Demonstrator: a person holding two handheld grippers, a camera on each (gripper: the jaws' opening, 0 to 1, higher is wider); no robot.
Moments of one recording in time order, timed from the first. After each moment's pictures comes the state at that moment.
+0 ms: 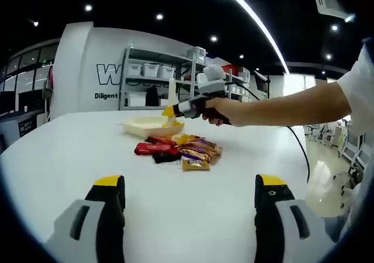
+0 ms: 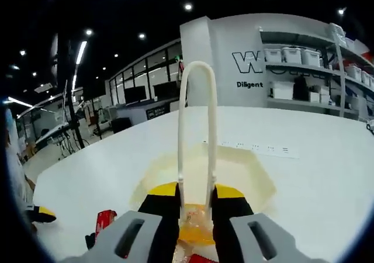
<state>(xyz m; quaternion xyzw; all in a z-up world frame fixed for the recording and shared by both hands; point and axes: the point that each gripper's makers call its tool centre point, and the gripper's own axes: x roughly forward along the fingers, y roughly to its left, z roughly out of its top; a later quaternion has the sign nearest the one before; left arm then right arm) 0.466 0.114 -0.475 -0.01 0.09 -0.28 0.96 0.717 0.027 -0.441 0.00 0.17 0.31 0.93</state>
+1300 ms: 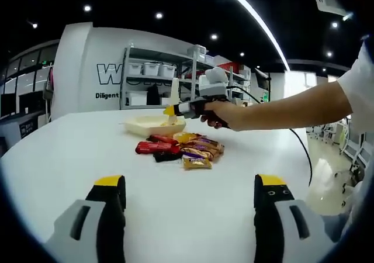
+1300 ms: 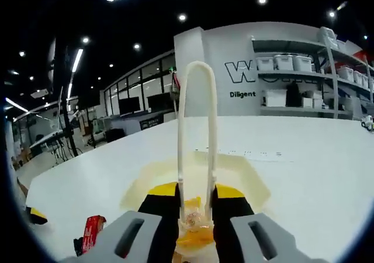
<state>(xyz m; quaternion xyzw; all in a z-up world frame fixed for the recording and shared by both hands) 0.468 0.114 -0.478 -0.01 0.09 -0.28 0.96 0.732 0.017 -0.443 0.02 0.12 0.29 0.95</state>
